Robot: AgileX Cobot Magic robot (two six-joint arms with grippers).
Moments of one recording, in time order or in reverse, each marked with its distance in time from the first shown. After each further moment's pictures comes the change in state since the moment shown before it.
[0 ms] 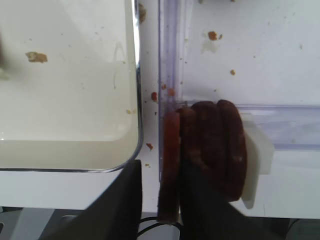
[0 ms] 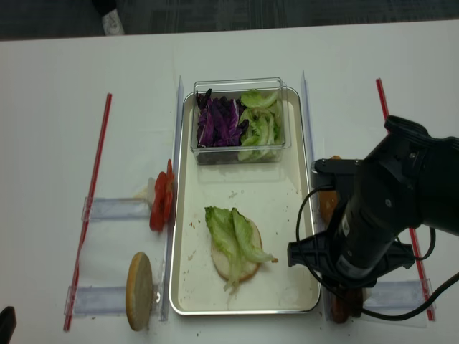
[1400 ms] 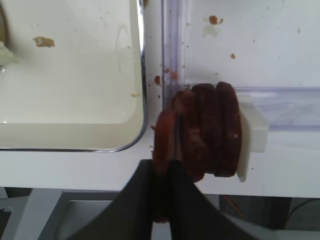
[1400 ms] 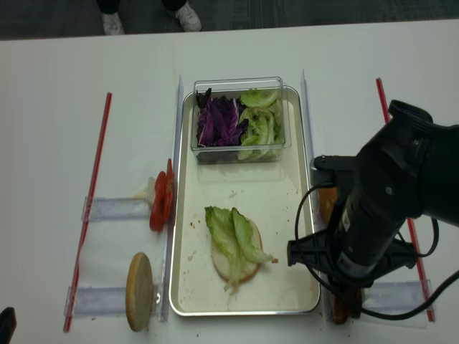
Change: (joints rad) left arm 0.000 0.000 0.000 0.000 0.000 0.000; right arm 0.000 -0.021 -0.038 0.025 0.084 -0.005
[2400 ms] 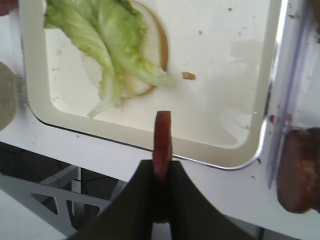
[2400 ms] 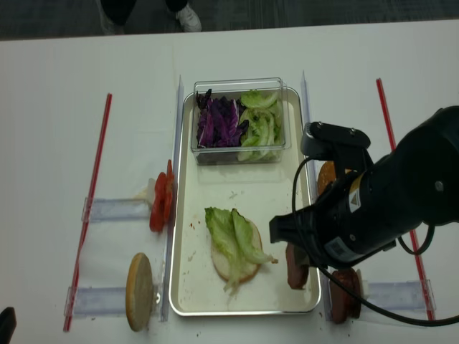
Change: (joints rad) left arm 0.000 0.000 0.000 0.000 0.000 0.000; right arm 0.000 -0.144 0.000 0.233 -0.187 -0.224
